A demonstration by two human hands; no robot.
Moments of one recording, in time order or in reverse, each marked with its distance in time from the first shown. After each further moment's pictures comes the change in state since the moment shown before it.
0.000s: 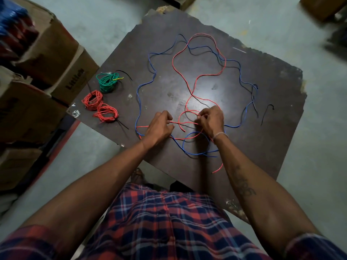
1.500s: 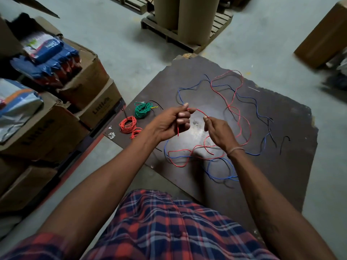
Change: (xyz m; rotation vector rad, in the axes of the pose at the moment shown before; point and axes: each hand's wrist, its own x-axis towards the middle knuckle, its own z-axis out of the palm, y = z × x) left_hand -0.017 0.056 -0.182 -1.441 -0.504 -0.233; right_hand -0.035 -0.155 -0.040 -0.004 -0.013 -0.305
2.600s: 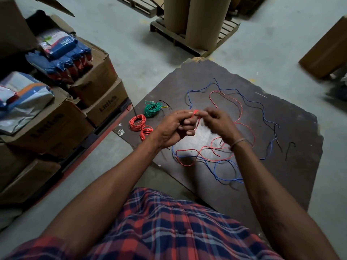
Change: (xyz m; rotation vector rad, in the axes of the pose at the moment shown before) left_hand -0.034 -0.011 -0.022 0.171 -0.228 0.229; right_hand 0.002 -0.071 -0.014 0.467 -0.185 -0.027
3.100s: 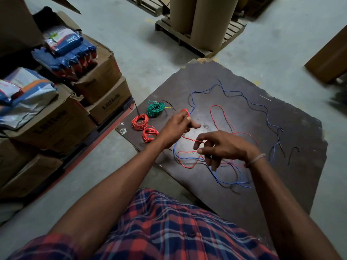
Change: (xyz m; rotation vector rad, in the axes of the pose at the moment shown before) left_hand 0.008 -0.021 -0.026 0.740 0.378 0.093; right_hand -0.058 -0.057 -0.013 -0.249 -0.676 0.175
